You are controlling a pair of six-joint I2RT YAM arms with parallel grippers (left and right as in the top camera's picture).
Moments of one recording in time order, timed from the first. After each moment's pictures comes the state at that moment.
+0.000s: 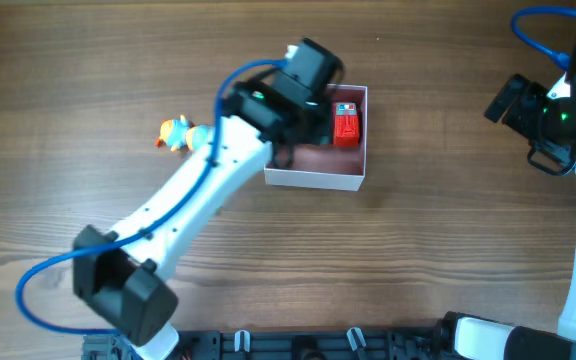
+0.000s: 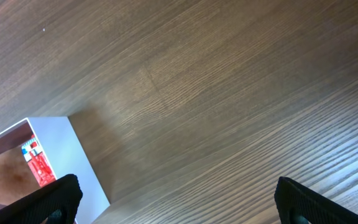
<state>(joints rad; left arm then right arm) -0.68 1.82 1.70 -0.93 -0.08 -0.44 -0.21 1.45 1.62 -1.27 0.05 0.38</state>
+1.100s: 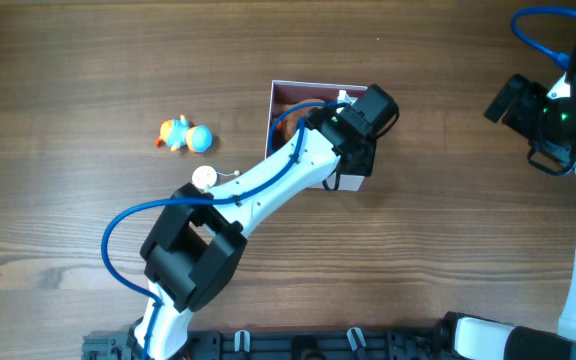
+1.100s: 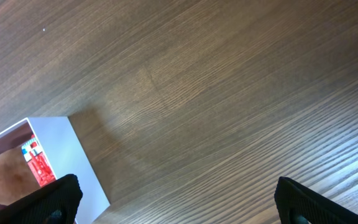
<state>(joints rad) -0.82 2.07 1.70 -0.85 -0.09 -0.59 -0.21 1.45 1.62 -1.27 0.05 0.38</state>
